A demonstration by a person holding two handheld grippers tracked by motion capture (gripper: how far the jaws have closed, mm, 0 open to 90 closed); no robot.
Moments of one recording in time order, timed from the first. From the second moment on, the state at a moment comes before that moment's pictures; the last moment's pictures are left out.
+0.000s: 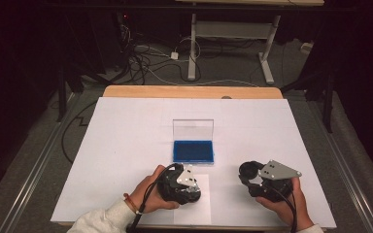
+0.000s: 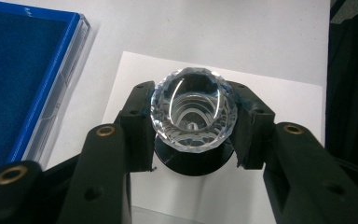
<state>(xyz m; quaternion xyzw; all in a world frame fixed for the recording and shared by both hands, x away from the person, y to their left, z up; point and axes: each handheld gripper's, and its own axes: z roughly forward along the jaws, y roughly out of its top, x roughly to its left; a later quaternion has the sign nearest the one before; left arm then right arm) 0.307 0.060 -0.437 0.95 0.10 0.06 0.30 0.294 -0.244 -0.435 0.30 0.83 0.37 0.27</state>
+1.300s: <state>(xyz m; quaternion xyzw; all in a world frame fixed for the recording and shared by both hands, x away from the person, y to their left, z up) 0.300 0.058 -0.437 0.95 0.09 0.09 0.29 0.294 -0.241 -0.439 0.30 0.84 0.37 0.26</state>
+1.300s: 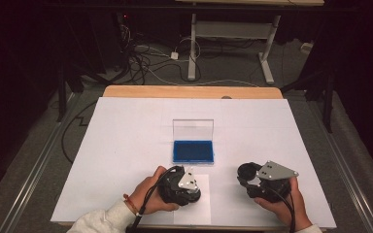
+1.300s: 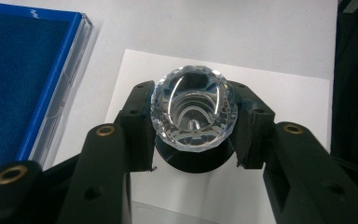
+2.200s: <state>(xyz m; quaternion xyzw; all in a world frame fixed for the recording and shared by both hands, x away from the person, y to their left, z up) 0.303 0.058 -0.438 0.95 0.09 0.09 0.29 0.293 -0.238 -0.439 0.30 0.84 0.37 0.26</state>
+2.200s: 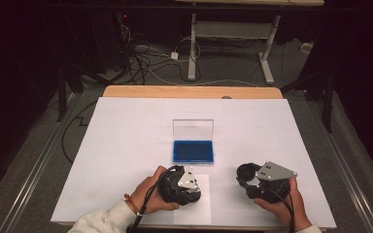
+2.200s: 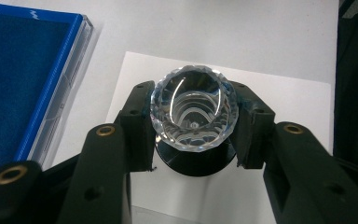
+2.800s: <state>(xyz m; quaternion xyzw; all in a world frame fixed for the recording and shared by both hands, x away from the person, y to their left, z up) 0.303 0.058 -0.438 0.95 0.09 0.08 0.28 0.292 -0.239 -0.437 0.29 0.84 0.37 0.26</state>
